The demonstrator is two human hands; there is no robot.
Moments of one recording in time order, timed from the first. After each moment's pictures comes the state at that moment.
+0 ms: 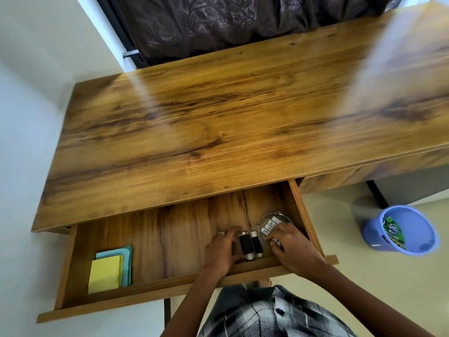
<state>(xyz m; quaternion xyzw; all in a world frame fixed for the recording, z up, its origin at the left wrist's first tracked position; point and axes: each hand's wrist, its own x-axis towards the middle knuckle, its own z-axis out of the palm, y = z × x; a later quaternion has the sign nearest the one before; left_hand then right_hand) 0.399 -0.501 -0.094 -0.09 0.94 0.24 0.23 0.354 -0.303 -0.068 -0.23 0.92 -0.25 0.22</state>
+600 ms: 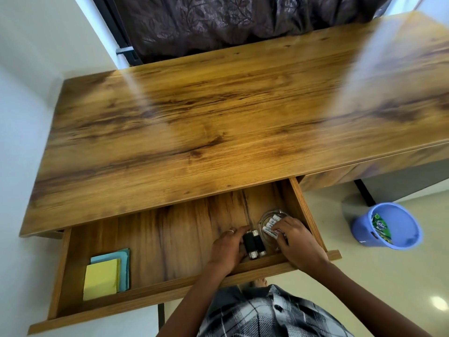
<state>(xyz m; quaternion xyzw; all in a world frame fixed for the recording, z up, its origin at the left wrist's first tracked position) 0.392 -0.502 -0.095 0.01 0.94 0.26 0.22 0.356 -0.309 -0.071 -0.17 0.94 -0.25 0.14</state>
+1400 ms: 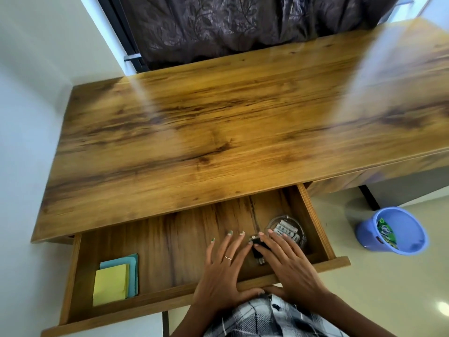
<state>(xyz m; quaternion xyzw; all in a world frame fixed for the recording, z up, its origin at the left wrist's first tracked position) 0.447 -0.529 -0.068 0.13 0.98 0.11 0.12 0.400 -0.332 -0.071 -0.35 0.92 -0.06 0.15</state>
